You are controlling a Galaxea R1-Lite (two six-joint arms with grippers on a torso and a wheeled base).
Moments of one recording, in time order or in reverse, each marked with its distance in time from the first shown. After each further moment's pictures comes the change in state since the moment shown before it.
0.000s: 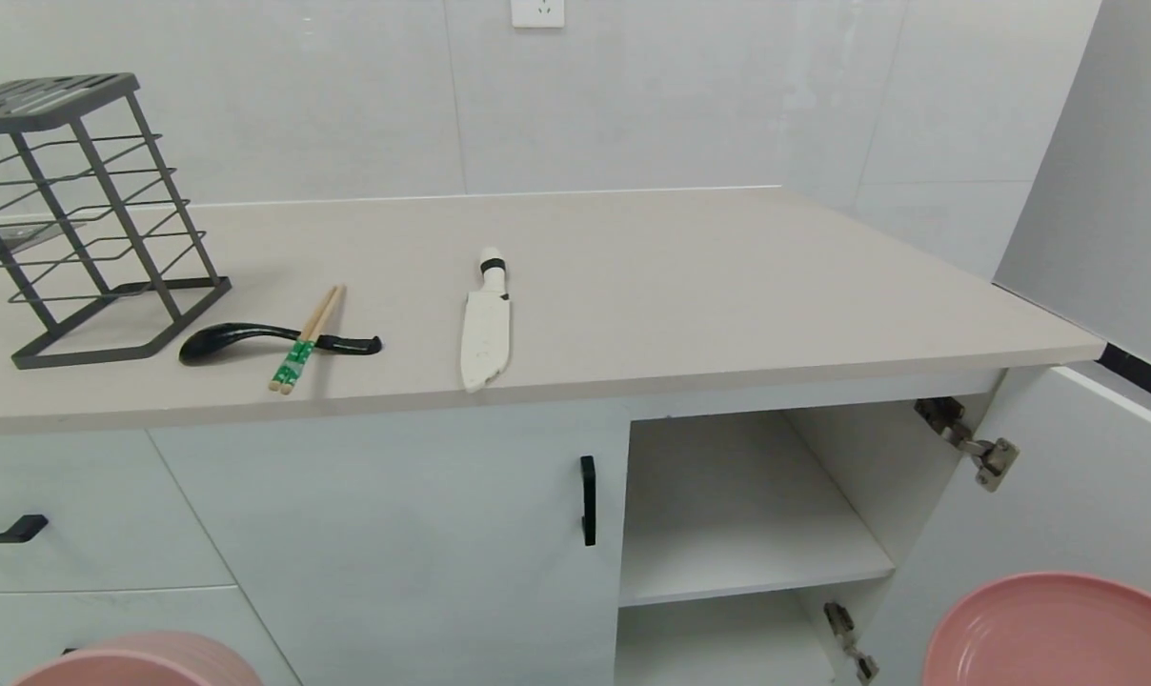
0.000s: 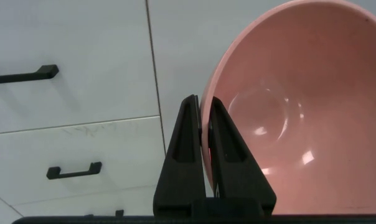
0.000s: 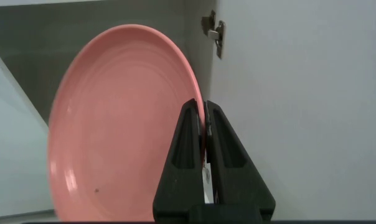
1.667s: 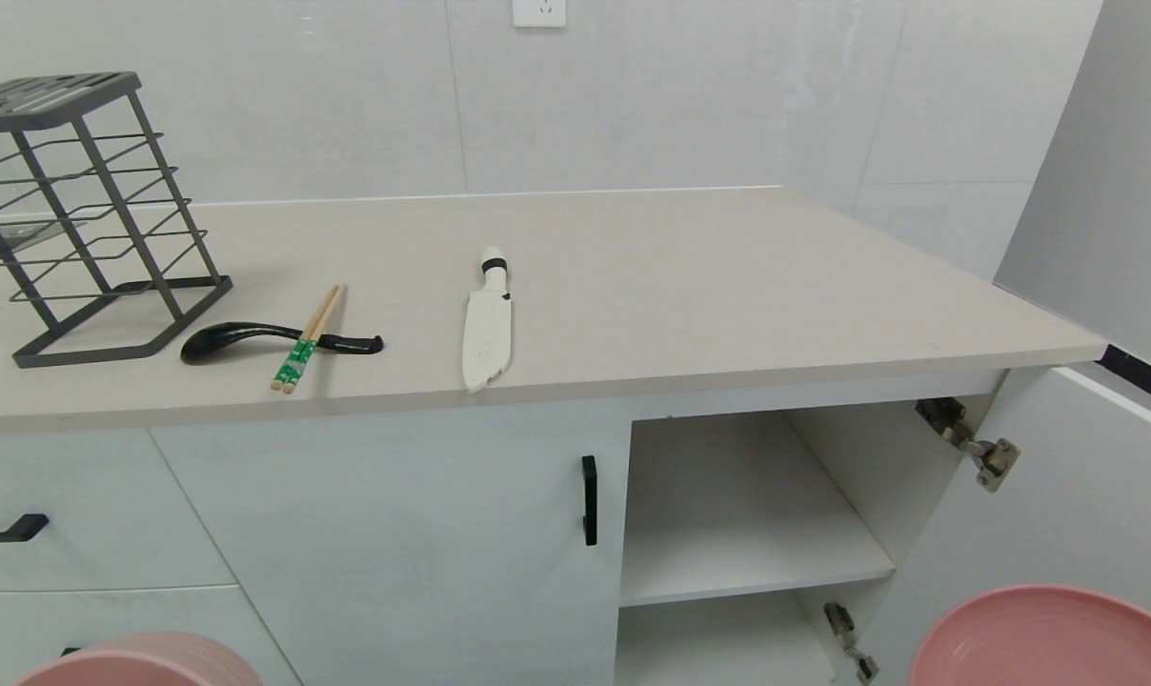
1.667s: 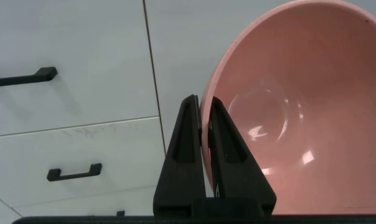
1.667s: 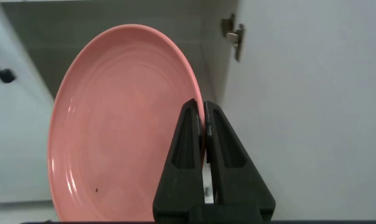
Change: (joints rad) left arm -0.001 0.000 0.000 0.000 -0.003 0.009; right arm 0.053 0.003 0.000 -0.002 0.040 -0.015
